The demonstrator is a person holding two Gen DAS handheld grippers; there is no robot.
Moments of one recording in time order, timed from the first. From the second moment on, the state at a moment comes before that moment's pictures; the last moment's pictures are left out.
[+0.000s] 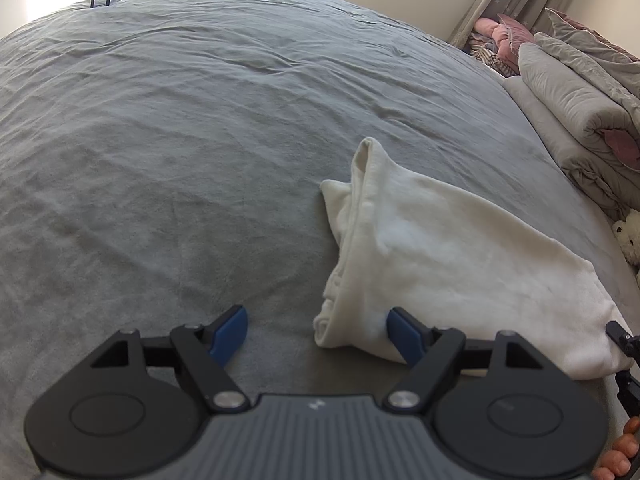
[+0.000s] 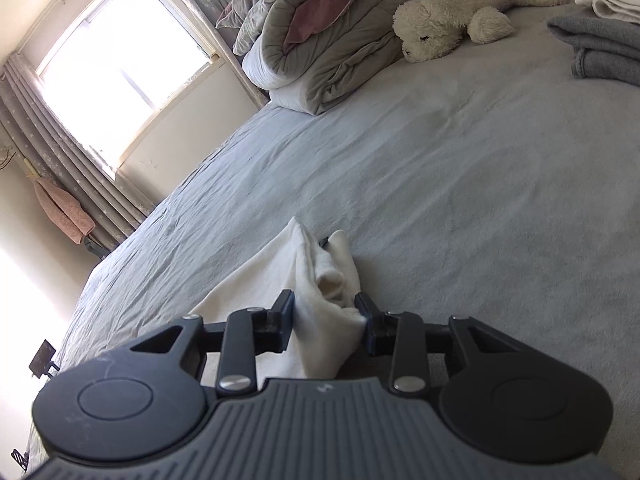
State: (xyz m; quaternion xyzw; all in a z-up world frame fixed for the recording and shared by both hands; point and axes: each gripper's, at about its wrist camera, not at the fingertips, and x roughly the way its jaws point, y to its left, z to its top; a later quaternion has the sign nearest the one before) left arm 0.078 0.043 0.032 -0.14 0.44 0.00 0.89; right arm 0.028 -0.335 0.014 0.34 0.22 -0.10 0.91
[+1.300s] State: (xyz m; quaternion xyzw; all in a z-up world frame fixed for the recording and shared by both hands) left arm 0.078 0.040 0.031 -0.13 0.44 0.00 0.89; right arm 0.020 -0.337 0.016 0.38 0.21 -0.09 0.90
